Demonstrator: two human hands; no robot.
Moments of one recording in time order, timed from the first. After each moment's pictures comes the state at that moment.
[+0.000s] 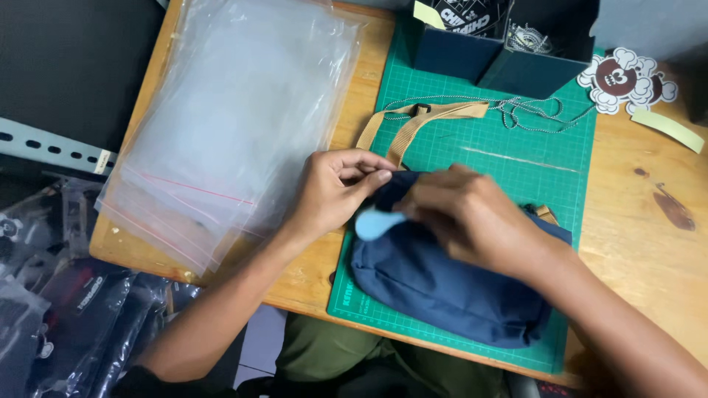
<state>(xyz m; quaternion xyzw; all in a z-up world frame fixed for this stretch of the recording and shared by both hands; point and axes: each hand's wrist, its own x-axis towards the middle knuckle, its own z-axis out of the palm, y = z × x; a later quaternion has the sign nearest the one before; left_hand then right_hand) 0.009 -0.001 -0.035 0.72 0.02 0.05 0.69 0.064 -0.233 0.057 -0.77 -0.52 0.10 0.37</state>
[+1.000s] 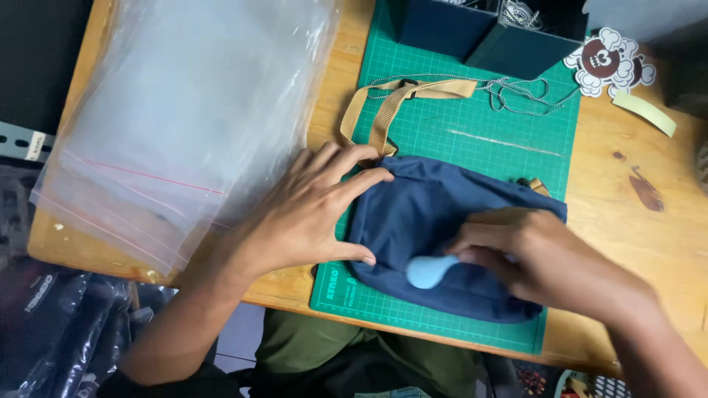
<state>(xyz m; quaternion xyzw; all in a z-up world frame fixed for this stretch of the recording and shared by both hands) -0.024 0.019 0.024 0.93 -0.26 0.00 0.26 0.040 -0.311 0.079 -0.81 -0.45 0.26 0.25</state>
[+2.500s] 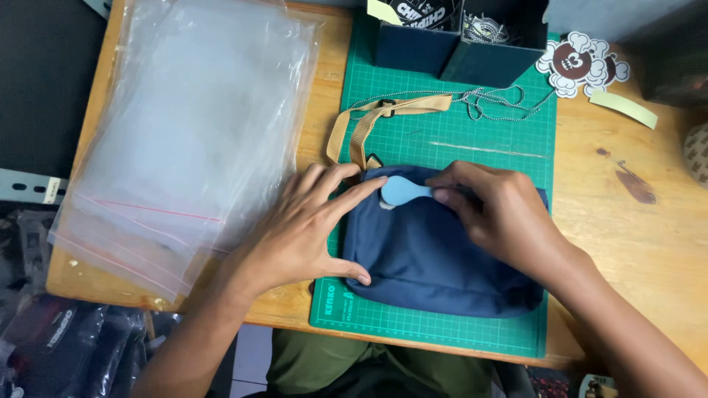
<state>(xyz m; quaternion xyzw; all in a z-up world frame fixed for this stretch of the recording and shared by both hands) -0.024 0.016 0.020 0.94 -0.25 -0.03 0.23 0.059 -0.290 0.042 -0.90 -0.31 0.10 0.30</state>
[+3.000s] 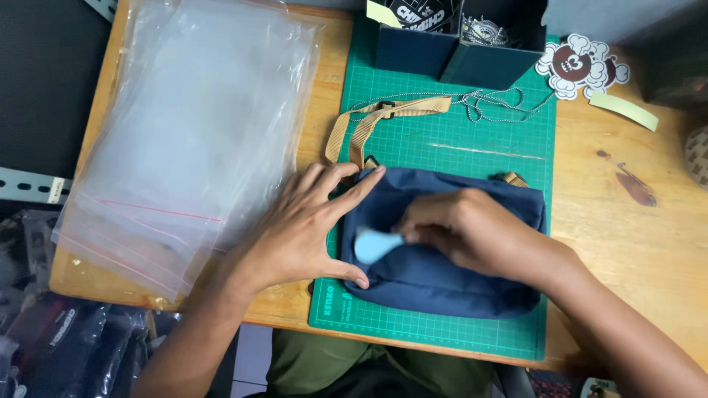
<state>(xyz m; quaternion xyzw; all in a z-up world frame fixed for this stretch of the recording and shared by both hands) -0.021 0.016 0.018 0.94 -0.25 -0.03 0.23 0.061 -0.273 0.048 -0.76 -0.48 0.22 0.36</state>
